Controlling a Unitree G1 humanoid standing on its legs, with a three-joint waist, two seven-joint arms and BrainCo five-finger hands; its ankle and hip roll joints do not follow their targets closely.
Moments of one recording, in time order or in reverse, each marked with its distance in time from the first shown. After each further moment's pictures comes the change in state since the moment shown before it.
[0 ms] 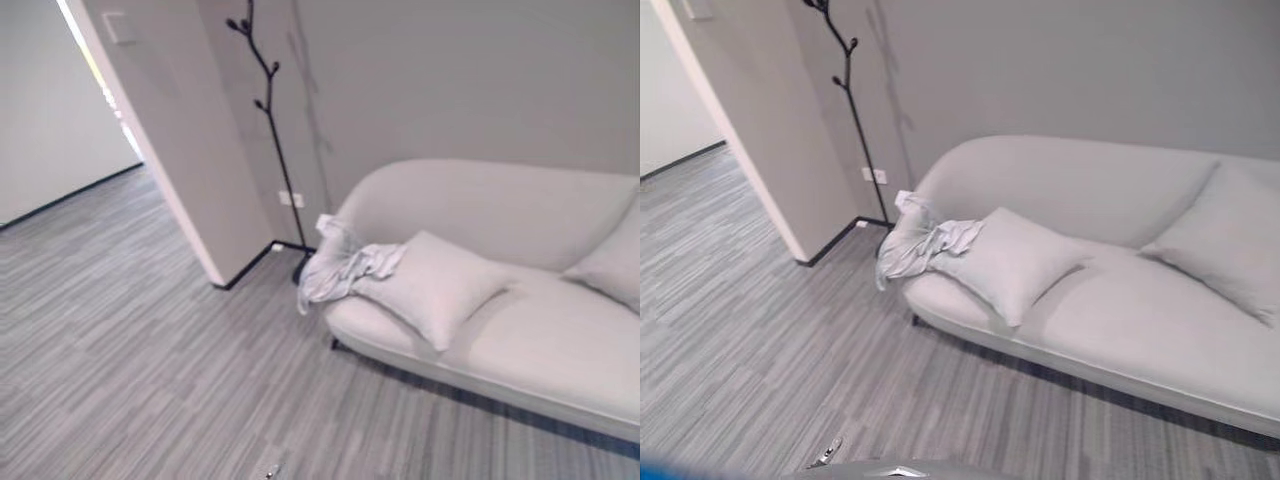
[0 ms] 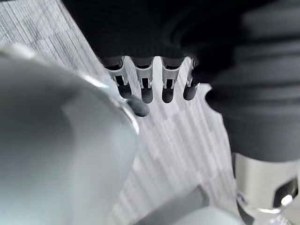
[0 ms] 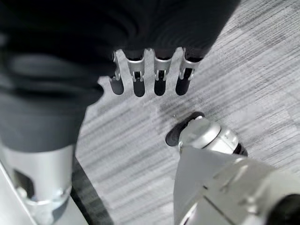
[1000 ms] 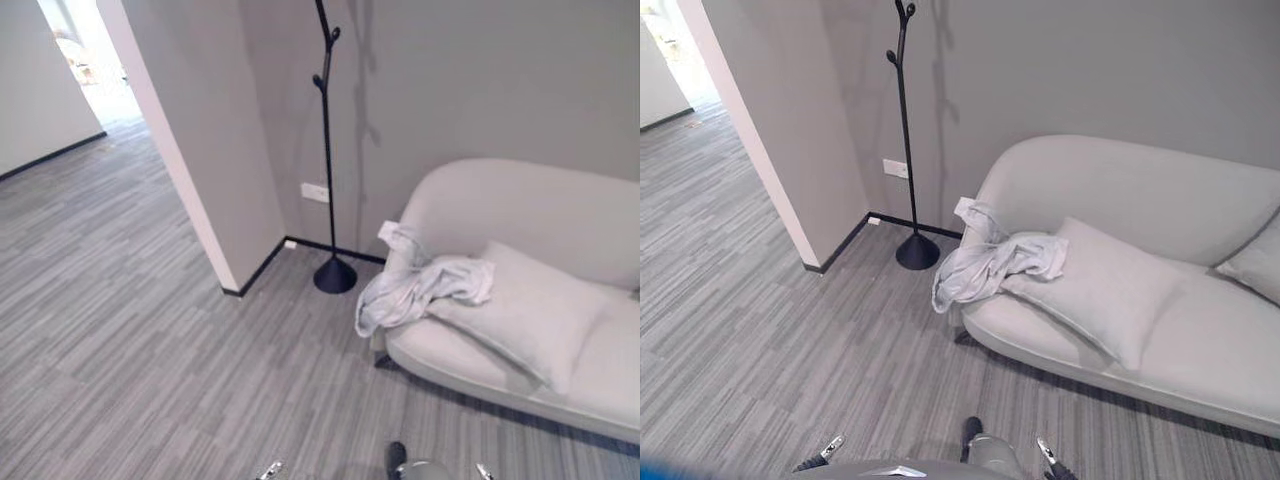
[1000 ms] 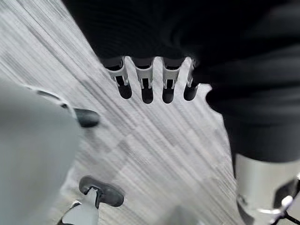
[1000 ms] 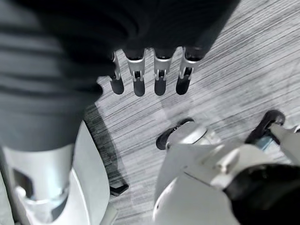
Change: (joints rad) left arm 0.006 0.035 -0.059 0.001 0.208 -0.014 0.013; right arm -0.002 0.092 0.114 -0.188 -0.002 -0.048 0.010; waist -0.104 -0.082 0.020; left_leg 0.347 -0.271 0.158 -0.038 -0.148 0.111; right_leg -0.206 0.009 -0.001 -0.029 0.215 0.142
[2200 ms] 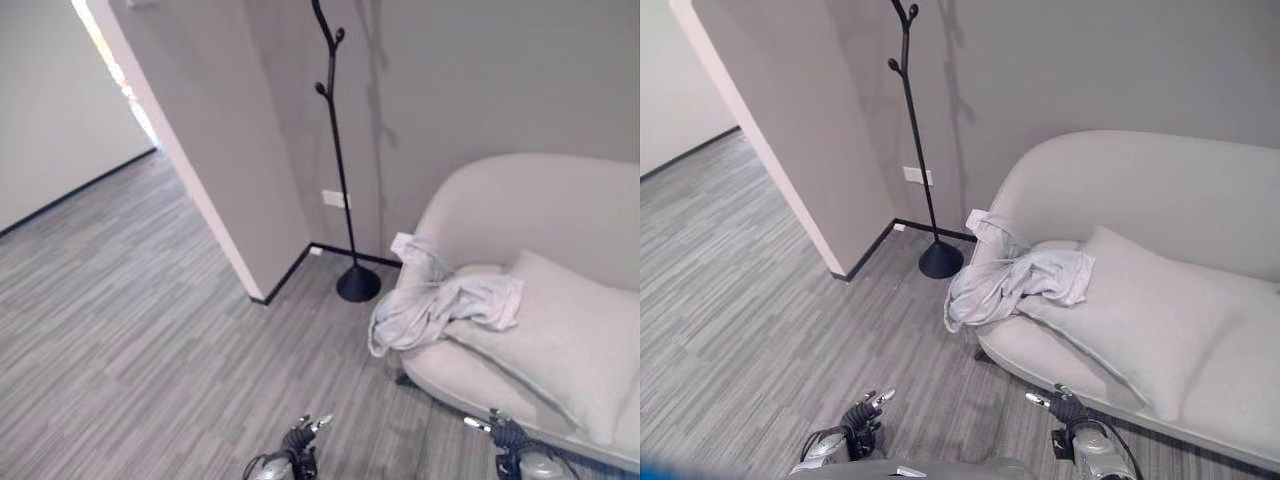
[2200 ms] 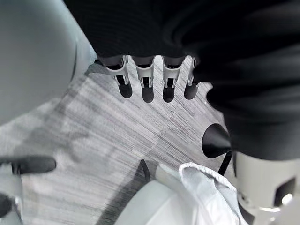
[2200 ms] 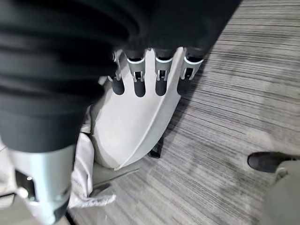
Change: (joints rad) left arm -0.069 -0.078 -0.223 -0.246 0.027 -0.025 0.063; right arm -0.008 -0.175 0.168 -0.356 -0.519 -0.060 -0.154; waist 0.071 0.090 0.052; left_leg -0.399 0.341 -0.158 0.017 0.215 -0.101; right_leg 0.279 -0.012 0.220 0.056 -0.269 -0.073
